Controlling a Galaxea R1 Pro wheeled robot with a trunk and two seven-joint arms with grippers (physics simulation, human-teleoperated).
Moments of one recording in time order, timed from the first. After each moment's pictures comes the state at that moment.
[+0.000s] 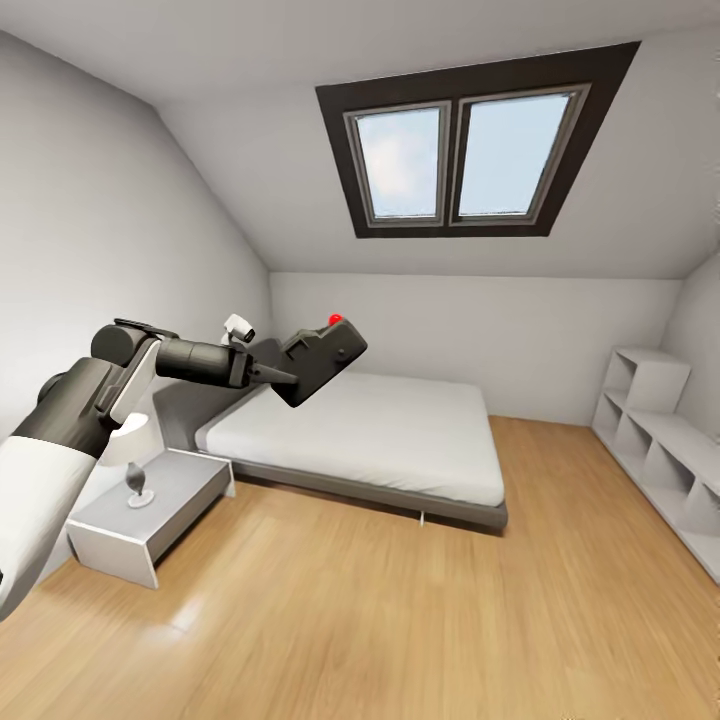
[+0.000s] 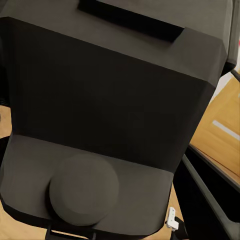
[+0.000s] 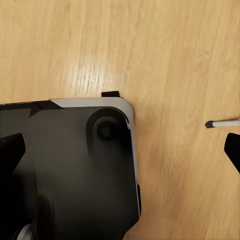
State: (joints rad) left arm -1.19 0.35 -0.36 -1.08 0.33 1.04 -1.36; right arm -0.11 -0.01 -0.03 0.07 -0.05 -0.23 -0.07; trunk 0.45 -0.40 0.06
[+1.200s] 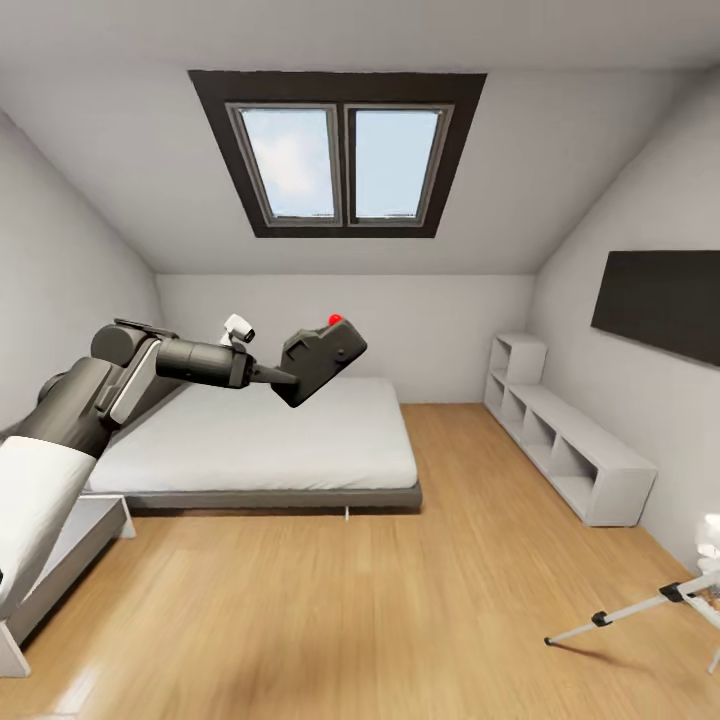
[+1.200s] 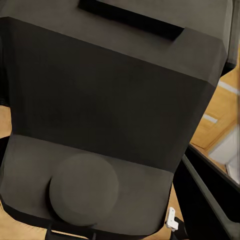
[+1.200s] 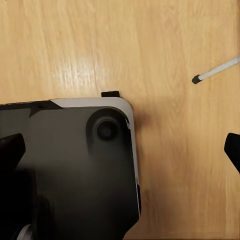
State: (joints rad) left arm -1.19 0.35 -0.36 -1.08 0.33 1.04 -1.36; right arm -0.11 -0.01 -0.03 0.07 -0.05 -0.23 -0.07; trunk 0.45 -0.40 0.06
